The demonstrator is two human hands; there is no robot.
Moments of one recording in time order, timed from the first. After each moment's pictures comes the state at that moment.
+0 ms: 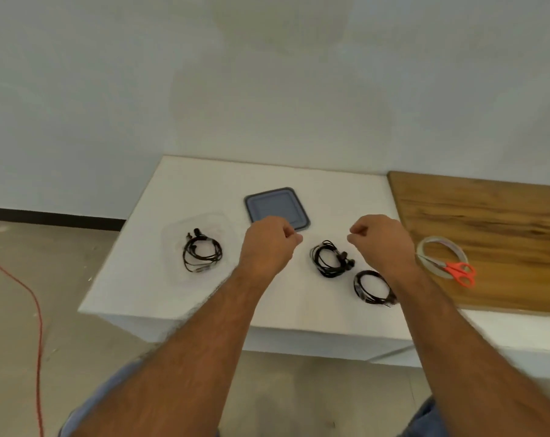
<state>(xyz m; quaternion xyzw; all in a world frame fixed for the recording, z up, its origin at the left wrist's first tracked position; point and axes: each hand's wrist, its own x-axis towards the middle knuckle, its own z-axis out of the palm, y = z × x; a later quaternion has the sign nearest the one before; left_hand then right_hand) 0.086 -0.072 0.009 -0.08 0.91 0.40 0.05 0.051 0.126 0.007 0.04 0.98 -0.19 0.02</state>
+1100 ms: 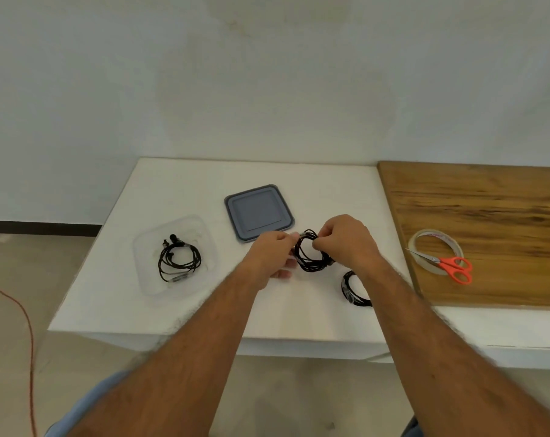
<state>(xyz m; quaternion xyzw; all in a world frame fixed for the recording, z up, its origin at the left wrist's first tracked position) 0.063 -0.039 -0.025 -0.18 0.74 0.61 0.23 0.031 0.113 -0.017 0.03 0.95 -0.28 0.13</state>
